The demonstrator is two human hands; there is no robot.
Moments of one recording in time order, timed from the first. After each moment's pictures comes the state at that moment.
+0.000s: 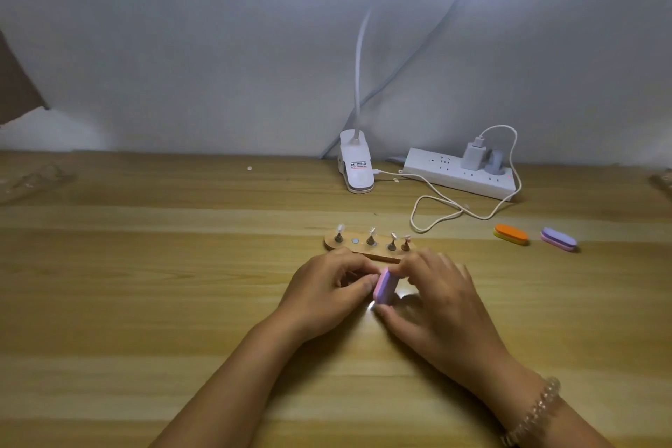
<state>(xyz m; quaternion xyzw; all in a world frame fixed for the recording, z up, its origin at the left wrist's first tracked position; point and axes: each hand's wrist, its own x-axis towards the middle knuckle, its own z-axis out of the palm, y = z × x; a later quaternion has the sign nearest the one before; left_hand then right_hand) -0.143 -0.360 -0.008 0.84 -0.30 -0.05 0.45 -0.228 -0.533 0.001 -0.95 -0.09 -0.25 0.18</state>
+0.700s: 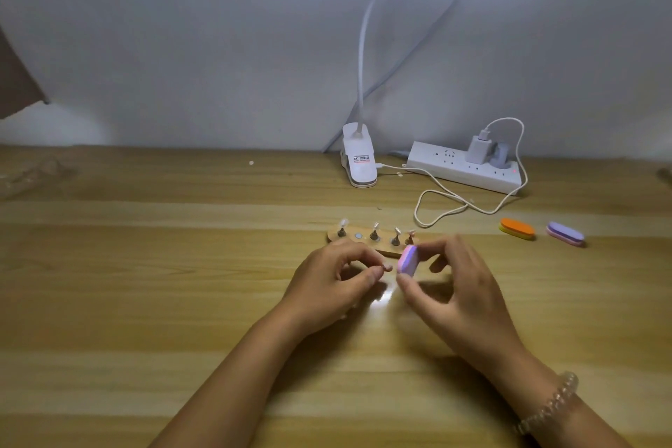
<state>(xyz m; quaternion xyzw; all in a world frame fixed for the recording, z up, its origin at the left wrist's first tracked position) -0.144 -0.360 -0.007 0.80 -0.28 -0.07 0.52 -0.227 -0.538 0.006 -0.90 -0.02 -0.28 0.32</state>
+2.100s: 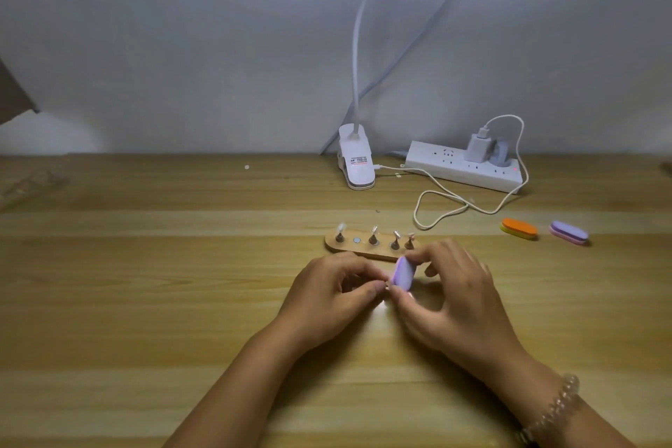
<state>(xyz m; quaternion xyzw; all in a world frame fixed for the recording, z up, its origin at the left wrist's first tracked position) -0.144 -0.361 -0.009 0.82 -0.32 -0.05 0.48 -0.226 -0.534 0.008 -0.94 -0.03 -0.24 0.26</state>
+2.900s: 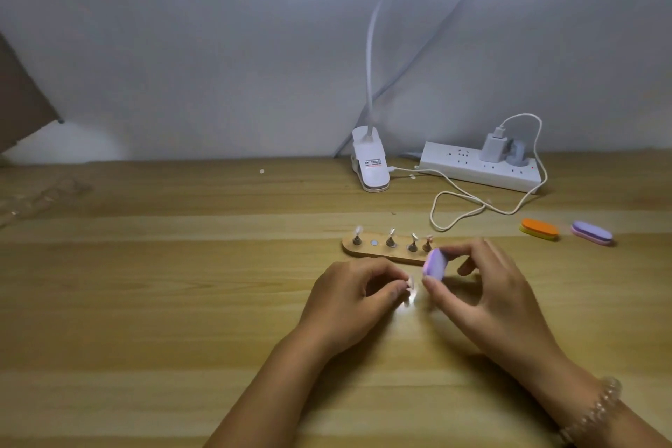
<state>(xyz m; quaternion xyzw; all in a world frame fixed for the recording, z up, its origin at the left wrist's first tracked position) -0.148 -0.363 -0.009 0.84 -0.31 -0.05 0.44 -0.225 -0.545 0.009 -0.91 0.02 -0.26 0.31</state>
